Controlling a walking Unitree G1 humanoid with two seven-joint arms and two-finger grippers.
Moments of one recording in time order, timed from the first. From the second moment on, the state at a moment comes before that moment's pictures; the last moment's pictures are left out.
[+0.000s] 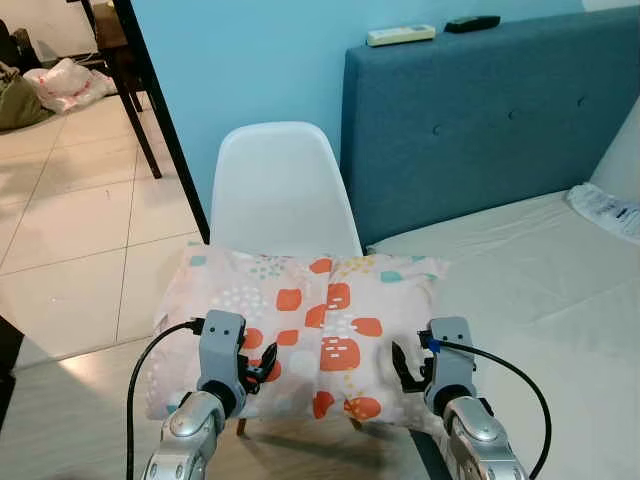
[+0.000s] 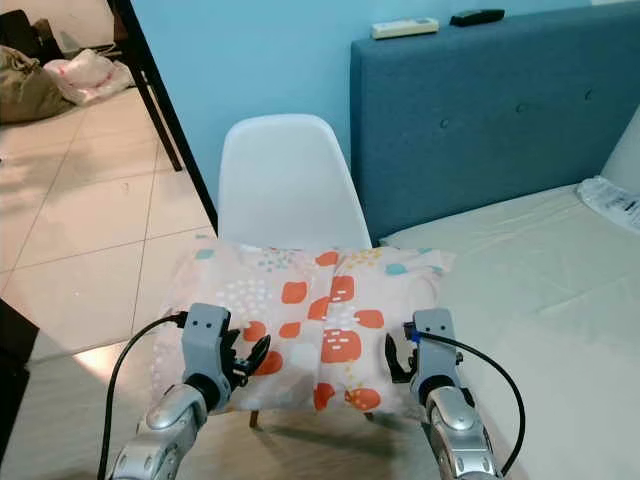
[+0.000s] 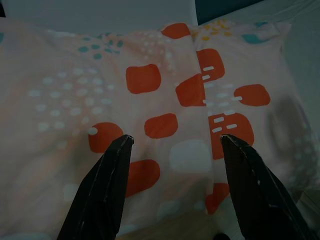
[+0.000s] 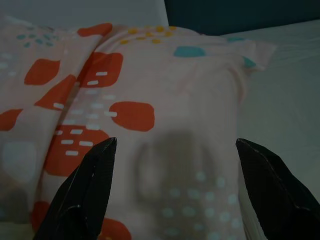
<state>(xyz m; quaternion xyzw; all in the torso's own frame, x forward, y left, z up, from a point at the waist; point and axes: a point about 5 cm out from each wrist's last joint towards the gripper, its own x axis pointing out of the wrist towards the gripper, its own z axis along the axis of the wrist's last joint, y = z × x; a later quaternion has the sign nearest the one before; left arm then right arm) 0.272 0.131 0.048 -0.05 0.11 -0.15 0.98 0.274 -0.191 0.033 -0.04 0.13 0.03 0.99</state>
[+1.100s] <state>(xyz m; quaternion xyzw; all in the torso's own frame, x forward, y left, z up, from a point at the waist) 0.274 0.130 0.046 -0.05 0.12 -0.15 0.98 0.268 -0.190 0.049 -0.02 0.09 0.02 1.00</state>
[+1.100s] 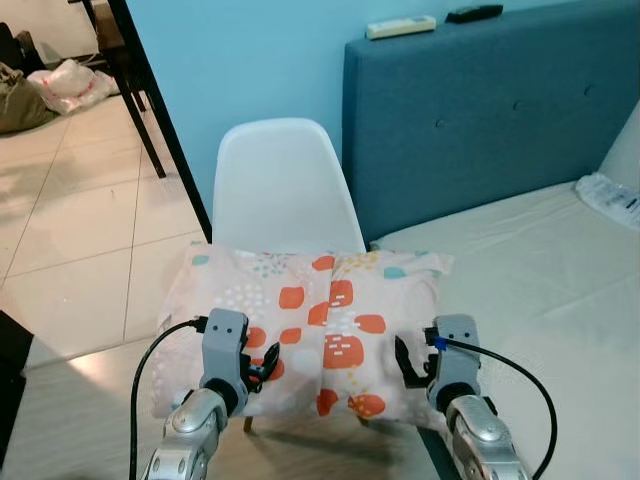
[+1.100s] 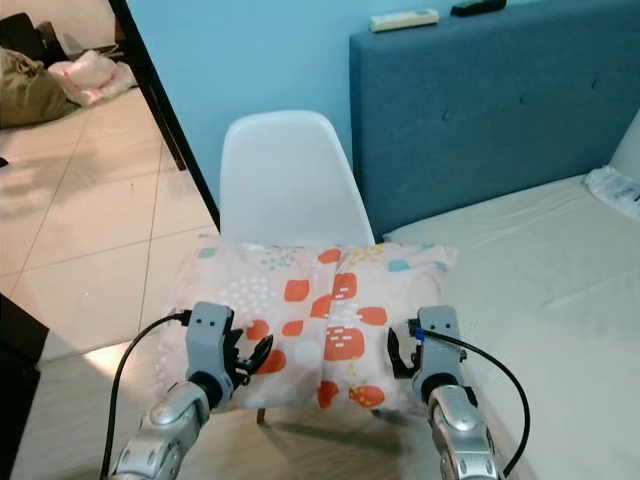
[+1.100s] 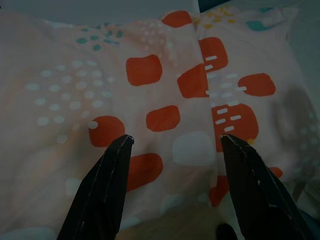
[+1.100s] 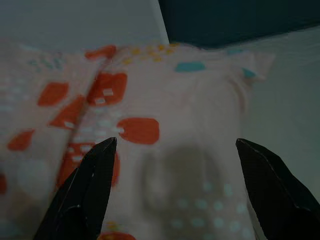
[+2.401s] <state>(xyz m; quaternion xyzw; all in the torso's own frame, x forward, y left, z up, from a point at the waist) 0.266 0.136 0.047 -0.05 0.12 -0.15 0.98 0.253 -0.186 0.051 -0.02 0.10 0.04 0.99</state>
